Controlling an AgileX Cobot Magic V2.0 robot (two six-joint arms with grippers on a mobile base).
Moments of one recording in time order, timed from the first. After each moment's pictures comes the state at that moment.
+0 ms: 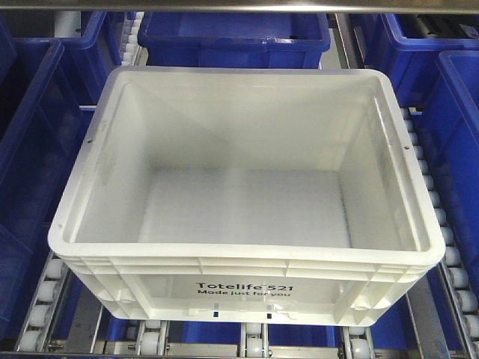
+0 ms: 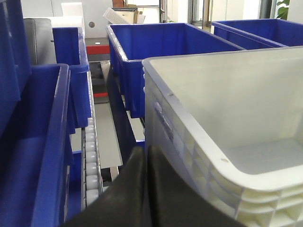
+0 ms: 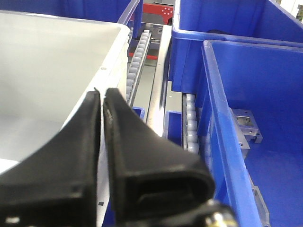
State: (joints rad) left arm -0.23 0.24 -0.17 0.02 0.05 -0.05; right arm 0.22 0.16 -0.22 0.12 0.10 -0.19
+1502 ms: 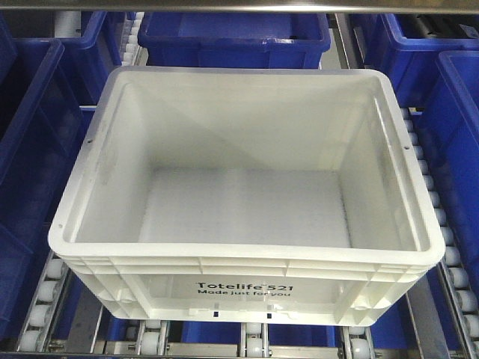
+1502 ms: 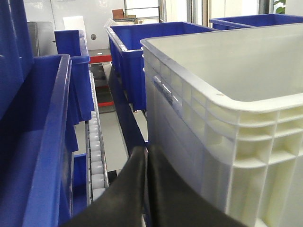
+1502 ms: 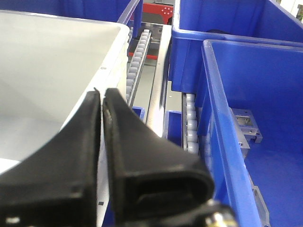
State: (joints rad) left arm -0.23 -0.01 0.03 -0.02 0.05 0.05; right arm 0.22 0.16 -0.22 0.12 0.10 -0.19
